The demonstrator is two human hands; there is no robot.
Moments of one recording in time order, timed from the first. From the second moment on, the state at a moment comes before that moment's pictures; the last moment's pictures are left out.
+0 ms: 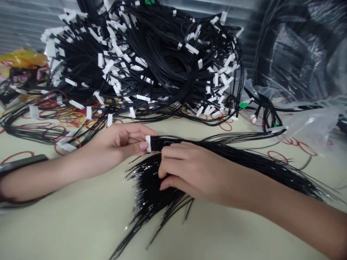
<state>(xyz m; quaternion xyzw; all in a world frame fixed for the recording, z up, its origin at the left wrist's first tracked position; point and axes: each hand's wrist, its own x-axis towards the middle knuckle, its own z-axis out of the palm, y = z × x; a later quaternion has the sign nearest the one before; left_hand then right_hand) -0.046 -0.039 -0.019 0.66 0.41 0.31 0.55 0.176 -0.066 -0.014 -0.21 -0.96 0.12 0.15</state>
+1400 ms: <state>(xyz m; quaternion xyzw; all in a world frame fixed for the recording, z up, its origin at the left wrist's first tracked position) -0.050 -0.032 -0.023 0.67 0.39 0.27 0.57 0.167 -0.069 -0.017 -0.49 -0.77 0.28 0.30</state>
